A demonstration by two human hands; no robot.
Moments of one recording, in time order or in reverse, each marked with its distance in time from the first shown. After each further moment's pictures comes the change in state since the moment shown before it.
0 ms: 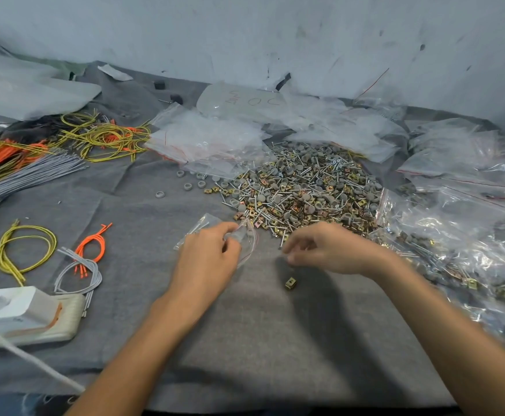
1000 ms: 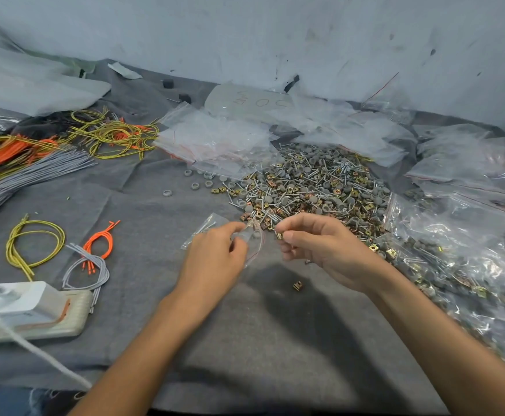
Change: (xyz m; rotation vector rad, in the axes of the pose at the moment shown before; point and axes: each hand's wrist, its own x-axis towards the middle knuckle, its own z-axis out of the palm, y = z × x) left_hand 0.001 -0.002 0.002 -0.016 0.015 0.012; right_hand -0.001 -0.022 0.022 1.069 0.130 -0.111
